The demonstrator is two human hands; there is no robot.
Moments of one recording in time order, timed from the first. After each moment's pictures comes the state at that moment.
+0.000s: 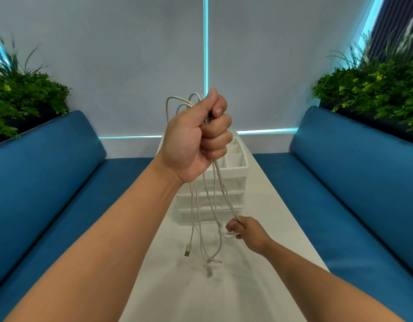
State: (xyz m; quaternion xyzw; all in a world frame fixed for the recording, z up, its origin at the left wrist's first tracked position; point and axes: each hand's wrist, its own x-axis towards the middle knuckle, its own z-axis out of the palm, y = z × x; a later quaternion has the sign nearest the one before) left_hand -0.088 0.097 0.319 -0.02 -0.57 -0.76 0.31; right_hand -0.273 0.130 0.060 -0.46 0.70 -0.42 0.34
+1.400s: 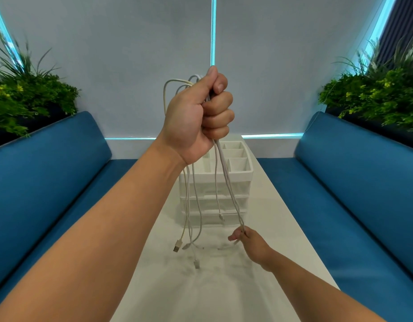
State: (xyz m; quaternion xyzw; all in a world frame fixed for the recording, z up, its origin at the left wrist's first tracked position) left_hand -0.087 0.091 0.348 -0.02 -0.56 -0.75 0.34; right_hand -0.271 0.137 0.039 -0.47 0.72 -0.40 0.32
